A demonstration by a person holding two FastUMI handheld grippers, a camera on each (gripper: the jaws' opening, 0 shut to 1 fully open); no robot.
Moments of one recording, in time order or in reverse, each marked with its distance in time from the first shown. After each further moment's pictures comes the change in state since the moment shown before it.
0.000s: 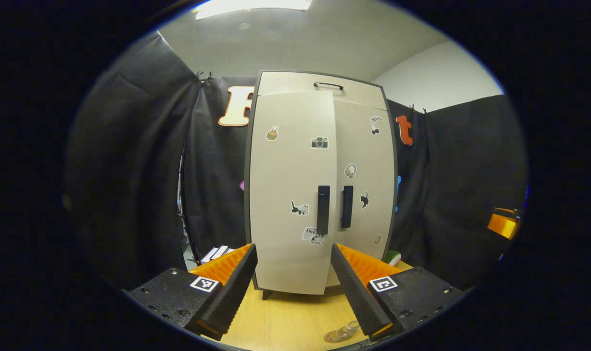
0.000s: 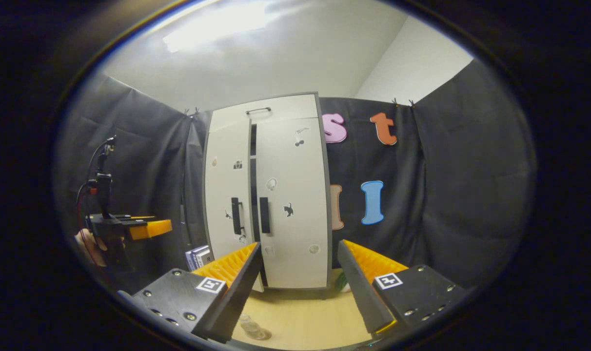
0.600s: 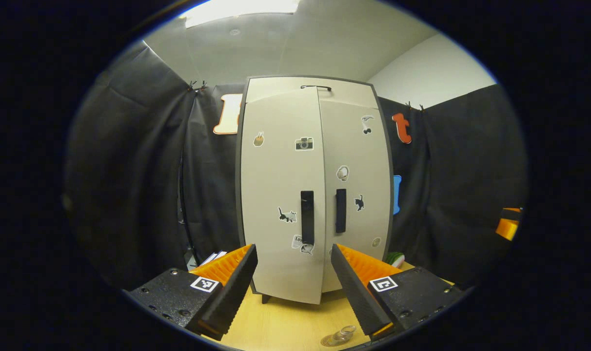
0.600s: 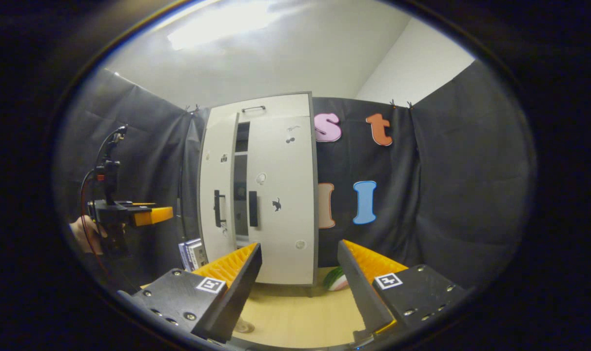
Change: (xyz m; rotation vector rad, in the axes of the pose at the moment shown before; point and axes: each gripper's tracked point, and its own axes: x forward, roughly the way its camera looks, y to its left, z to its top) left arm 0.000 -0.048 0.009 0.049 -0.042 0.015; right arm -0.024 -0.040 -0.008 -0.024 0.000 0.020
